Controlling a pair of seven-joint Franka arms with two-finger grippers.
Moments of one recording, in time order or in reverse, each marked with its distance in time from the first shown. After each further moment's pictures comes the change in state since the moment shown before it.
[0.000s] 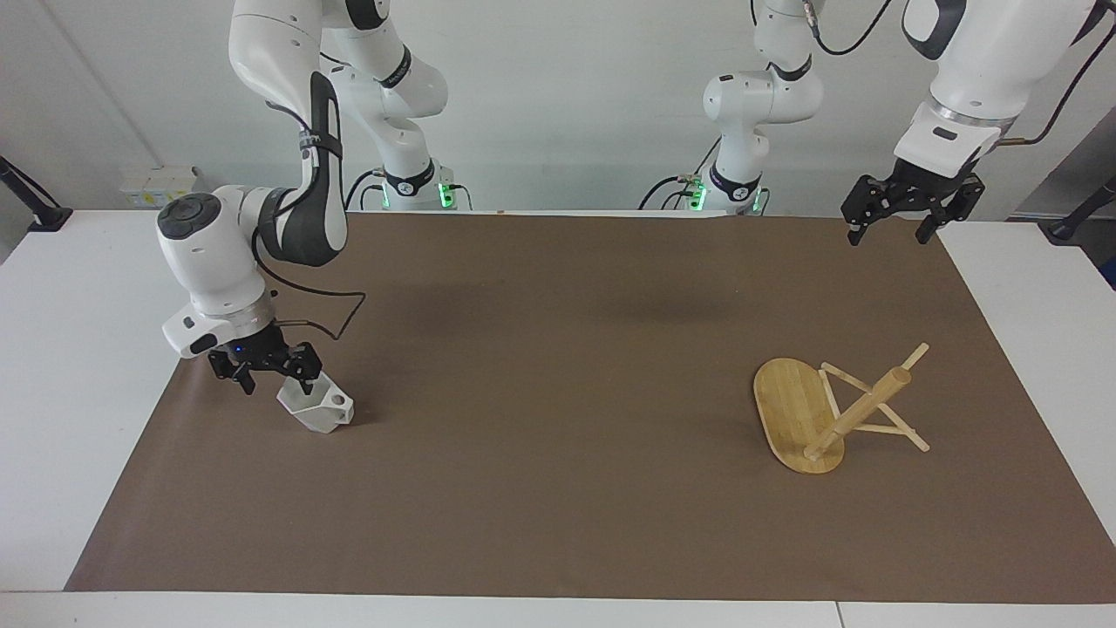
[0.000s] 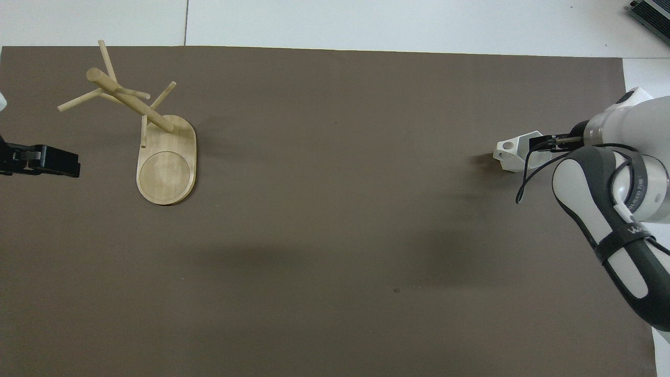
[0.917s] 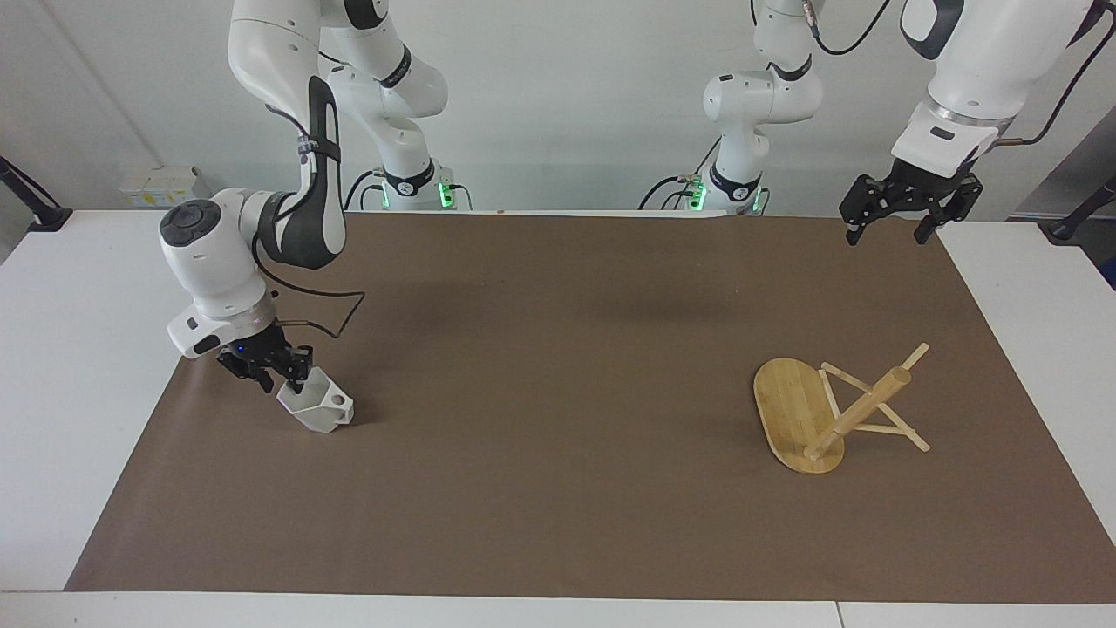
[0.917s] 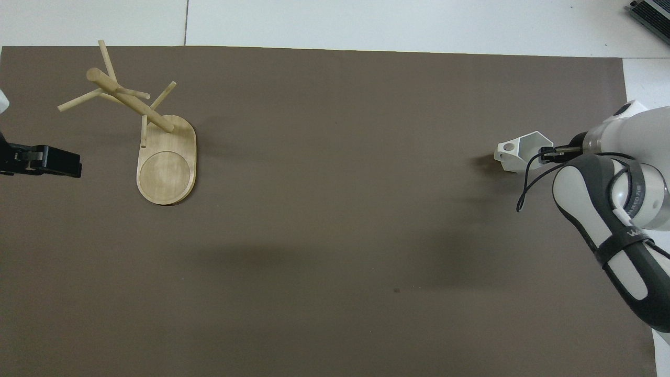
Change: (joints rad) left arm 0.000 0.000 -0.003 0.000 0.000 0.000 0.001; right arm -0.005 -0.007 -0.013 -0.024 0.005 0.000 0.004
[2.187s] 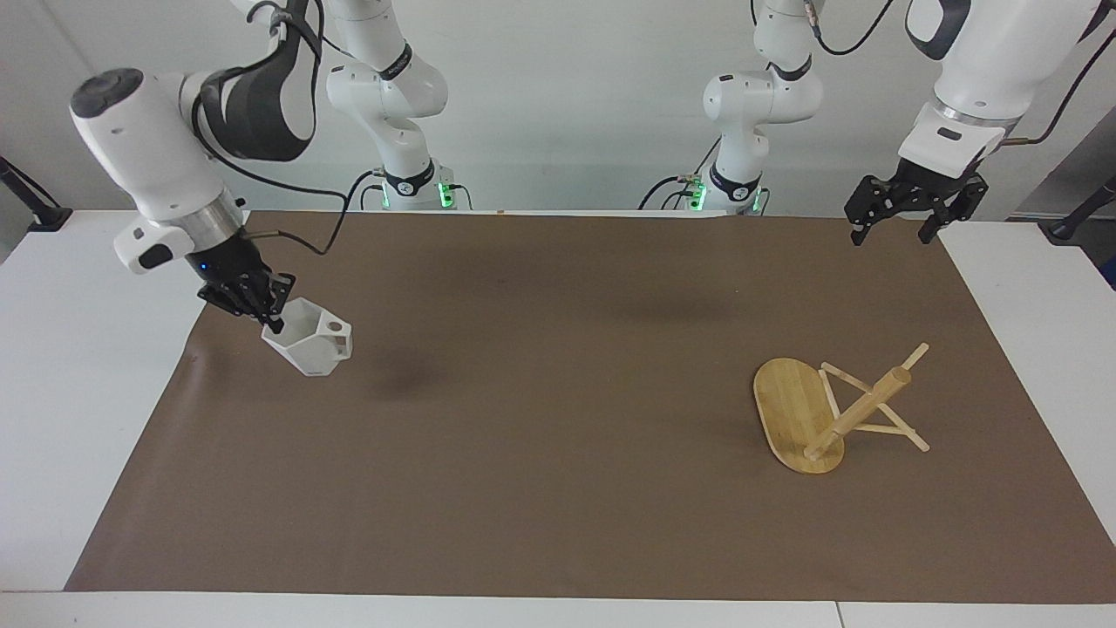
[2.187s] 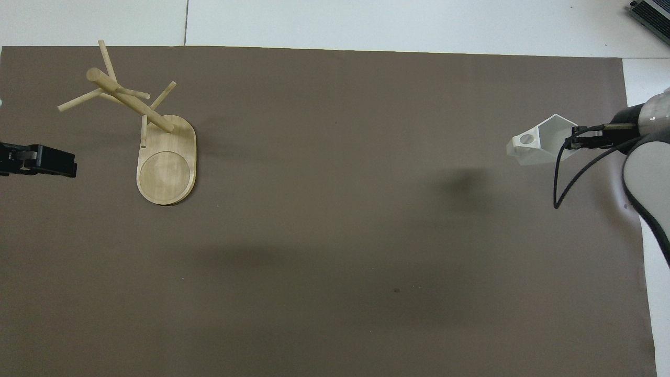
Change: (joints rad) left arm 0.001 0.000 0.006 0.000 0.000 0.000 0.001; right arm 0.000 -0.208 0.029 0.247 0.117 -0.473 0.009
